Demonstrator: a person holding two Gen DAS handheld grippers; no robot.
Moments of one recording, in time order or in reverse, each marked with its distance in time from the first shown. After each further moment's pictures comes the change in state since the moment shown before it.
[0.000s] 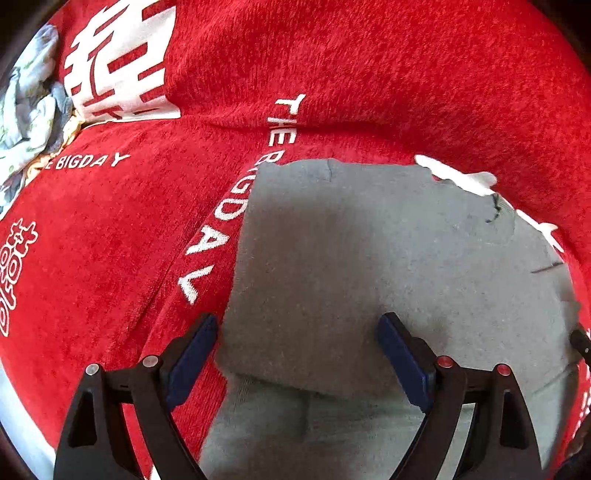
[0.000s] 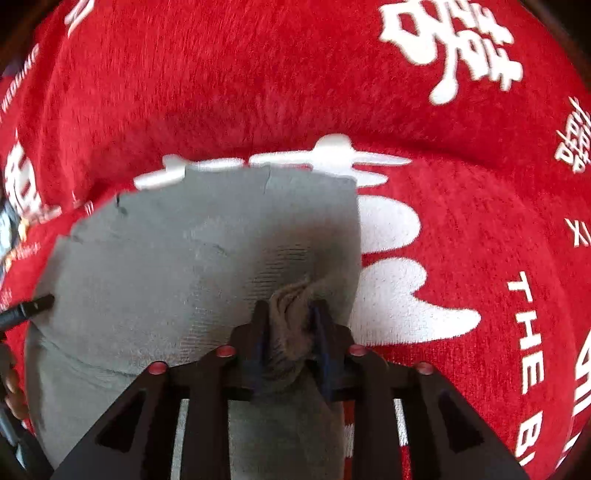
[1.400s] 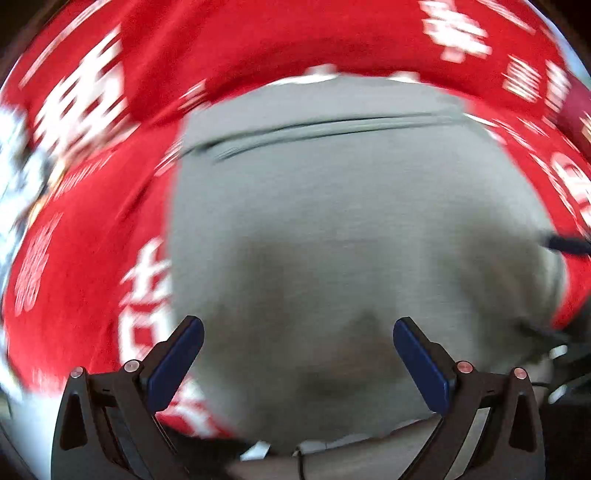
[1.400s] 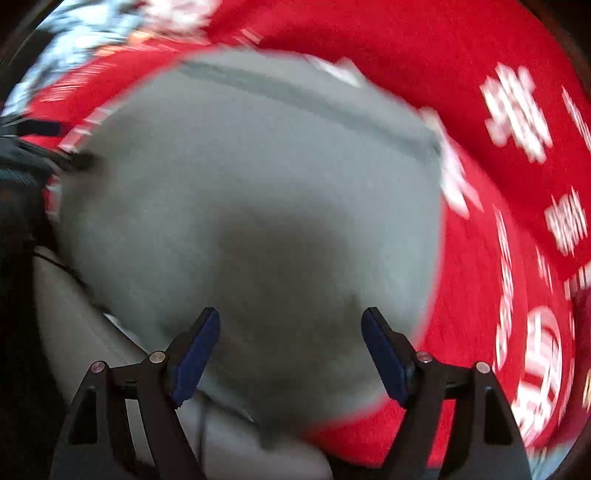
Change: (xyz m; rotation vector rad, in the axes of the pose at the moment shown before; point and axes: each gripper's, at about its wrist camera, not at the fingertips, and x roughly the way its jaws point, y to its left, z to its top) left arm -0.110 -0.058 -0.226 0.493 -0.040 -0.057; right arm -0.128 0.128 -0.232 -0.682 0.027 0.009
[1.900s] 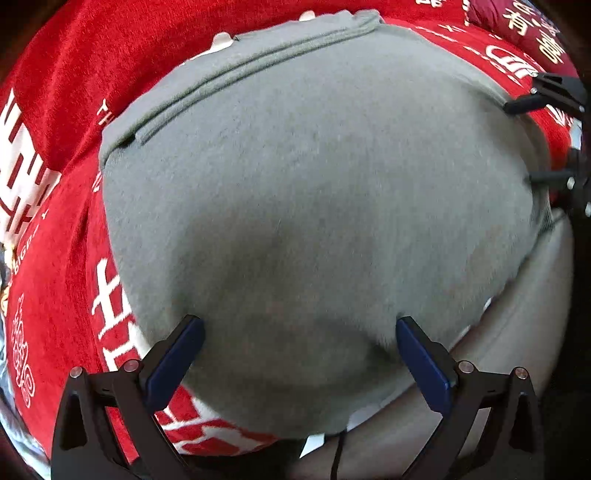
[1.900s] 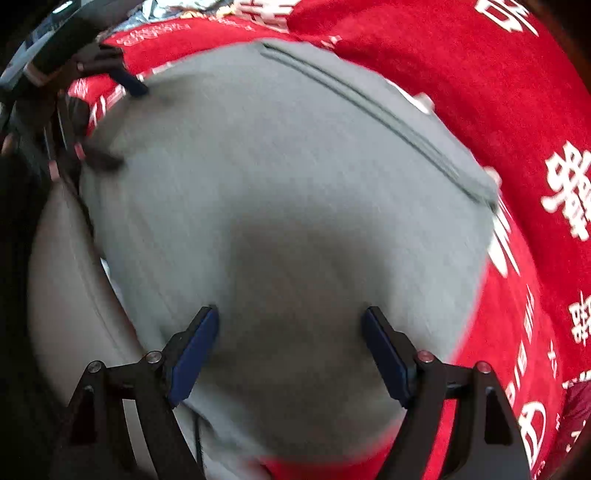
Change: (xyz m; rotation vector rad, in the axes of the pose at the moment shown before) left arm 0.028 0.012 -0.031 0.341 0.133 -0.103; right arm 0.024 -0.043 -0.043 -0.202 0.054 0.082
